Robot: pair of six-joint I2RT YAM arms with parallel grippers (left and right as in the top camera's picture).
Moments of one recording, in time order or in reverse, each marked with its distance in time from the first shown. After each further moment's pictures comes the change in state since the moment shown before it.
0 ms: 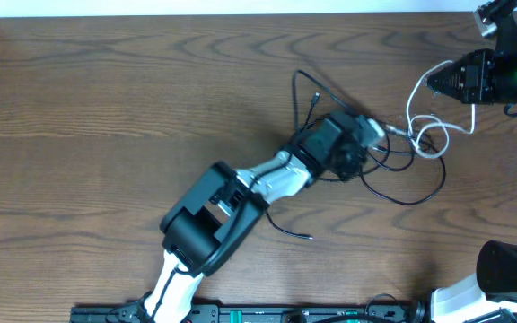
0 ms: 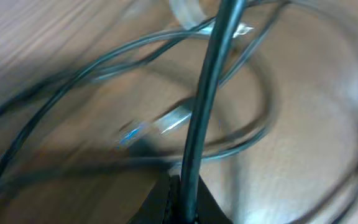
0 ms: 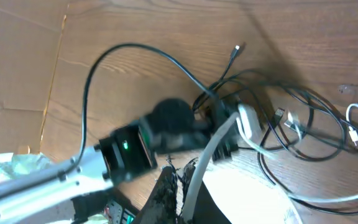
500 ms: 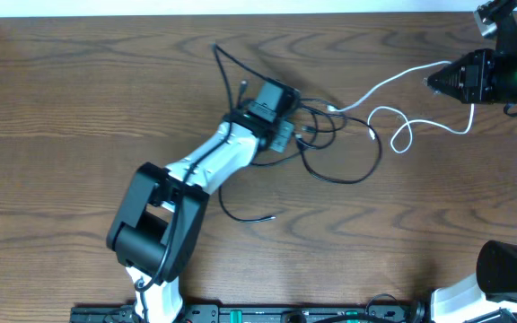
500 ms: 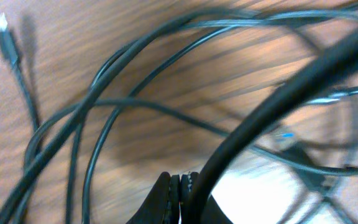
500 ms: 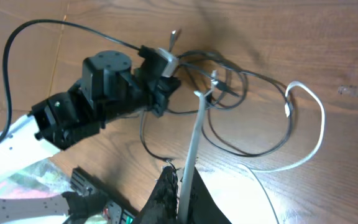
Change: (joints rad) left arm 0.270 -0.185 0.000 -0.502 -0.370 -0.097; right arm 0.000 0.000 0.000 0.006 0.001 -0.001
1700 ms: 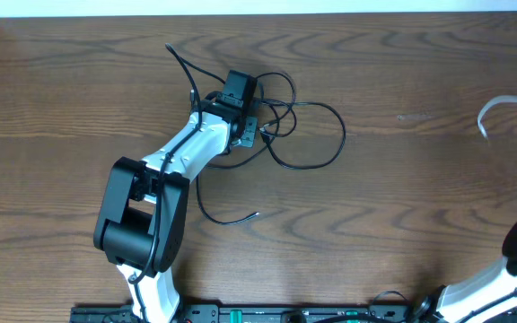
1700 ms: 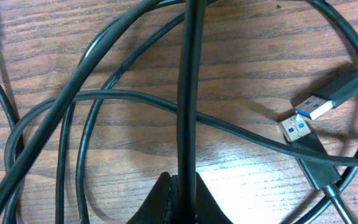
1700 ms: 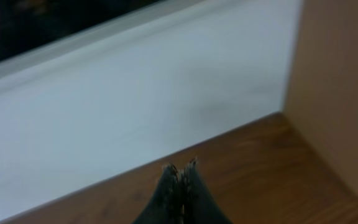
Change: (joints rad) left arm 0.138 0.000 0.000 -0.131 -0.045 -0.094; right arm -0.351 0.166 0.001 1.003 0.443 0.293
